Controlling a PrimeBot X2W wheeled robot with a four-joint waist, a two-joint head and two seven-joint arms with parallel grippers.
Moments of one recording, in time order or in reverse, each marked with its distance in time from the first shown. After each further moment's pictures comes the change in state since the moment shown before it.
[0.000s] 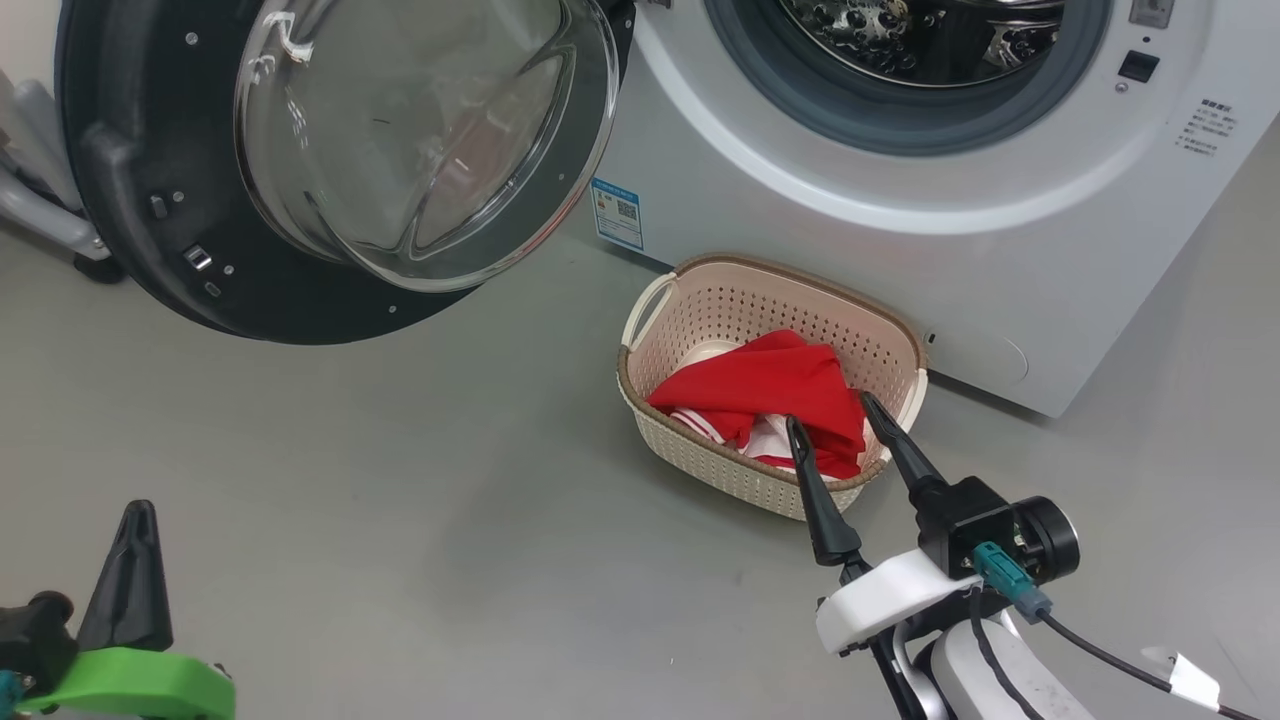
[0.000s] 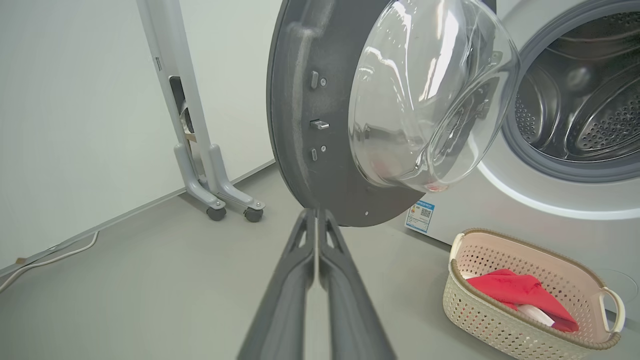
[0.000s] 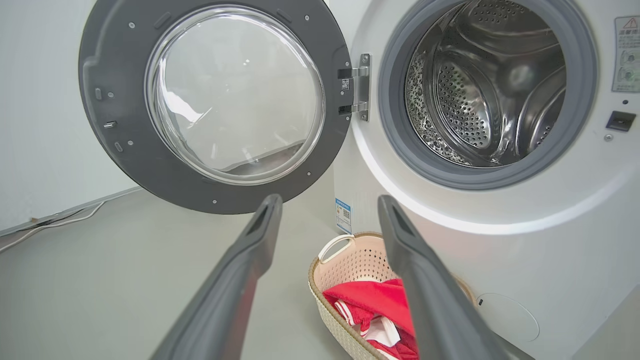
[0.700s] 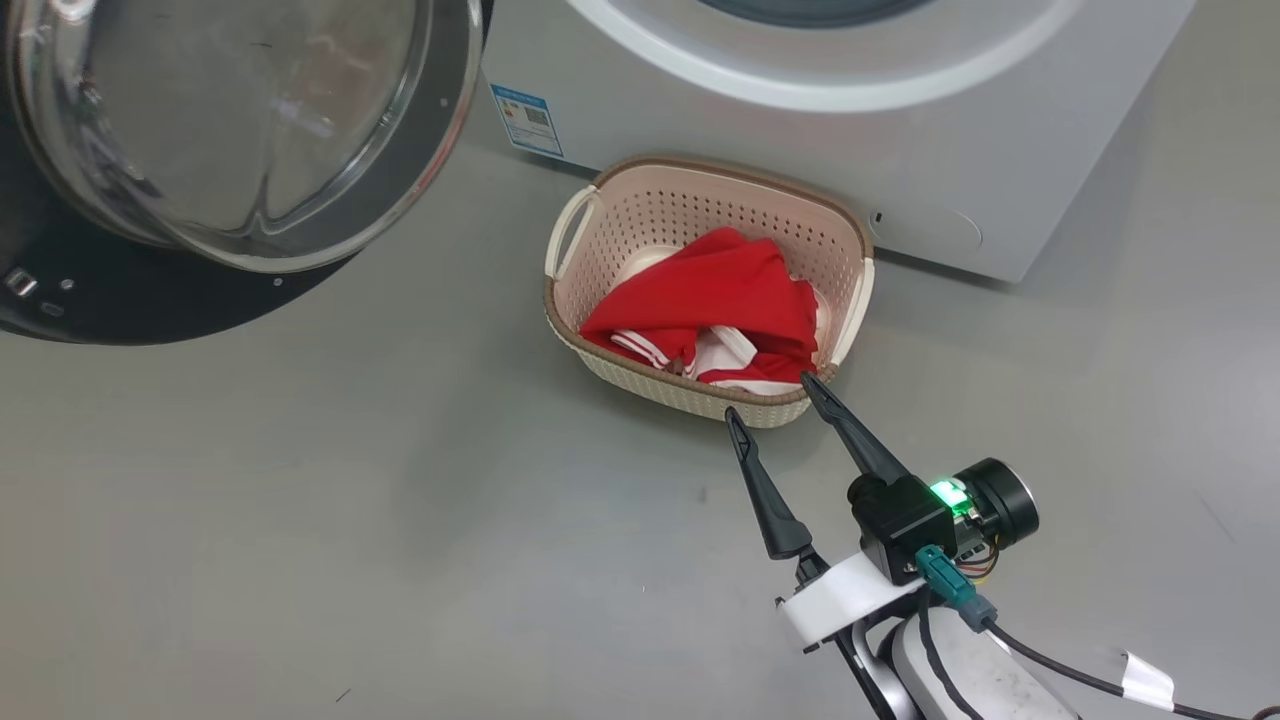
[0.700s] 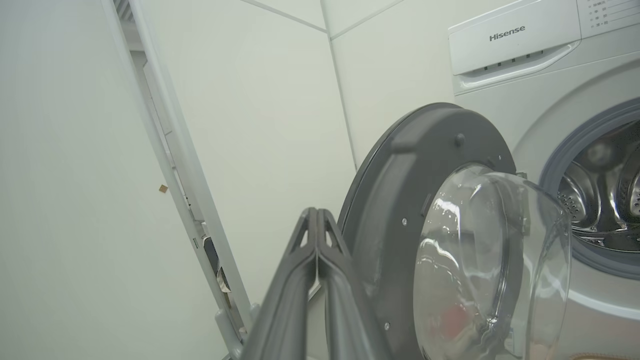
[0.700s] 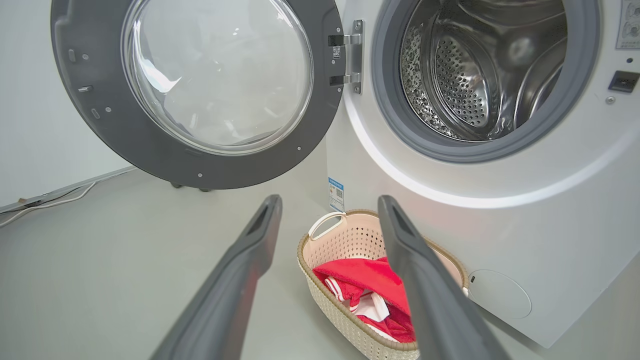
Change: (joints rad) left arm -0.173 0.358 0.170 -0.146 -0.168 -0.001 -0.001; right arm -0.041 -0.004 0.088 -0.036 -0.095 0.000 0.000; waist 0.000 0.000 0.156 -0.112
